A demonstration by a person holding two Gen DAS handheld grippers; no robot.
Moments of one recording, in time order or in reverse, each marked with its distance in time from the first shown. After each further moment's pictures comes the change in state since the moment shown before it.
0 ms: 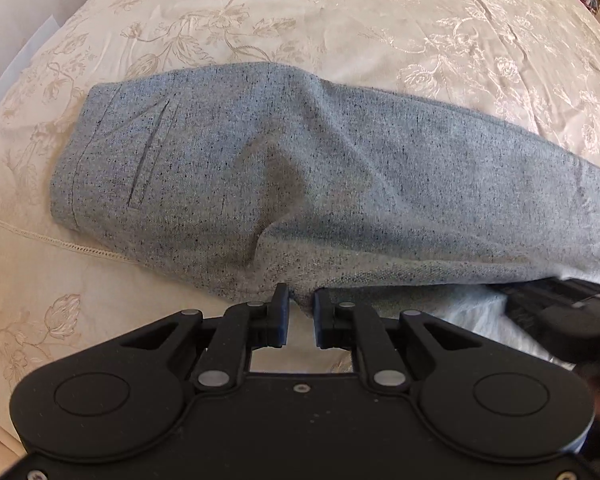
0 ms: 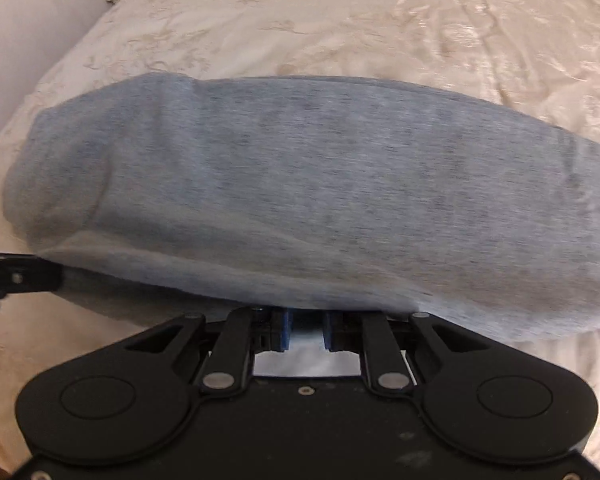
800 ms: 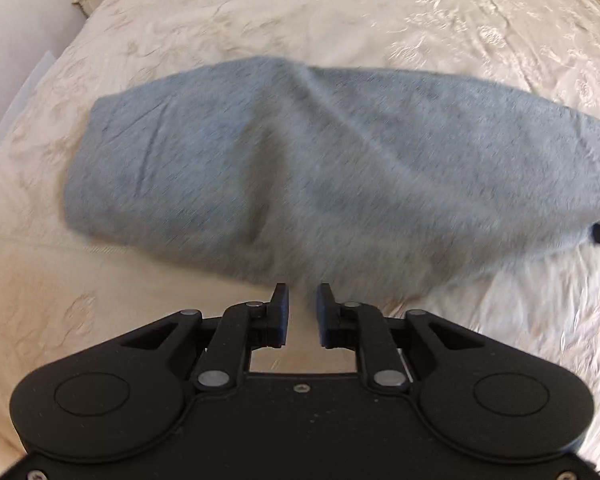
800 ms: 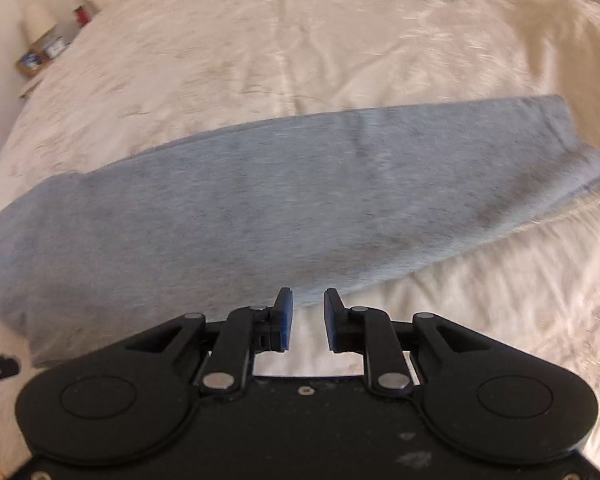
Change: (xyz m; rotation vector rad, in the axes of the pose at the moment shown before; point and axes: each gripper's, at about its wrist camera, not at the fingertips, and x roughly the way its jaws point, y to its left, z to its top) left arm -0.001 -0.015 -0.019 0.112 -0.045 0.053; right arm -0.071 -0.078 -0.028 0.189 -0.080 0.038
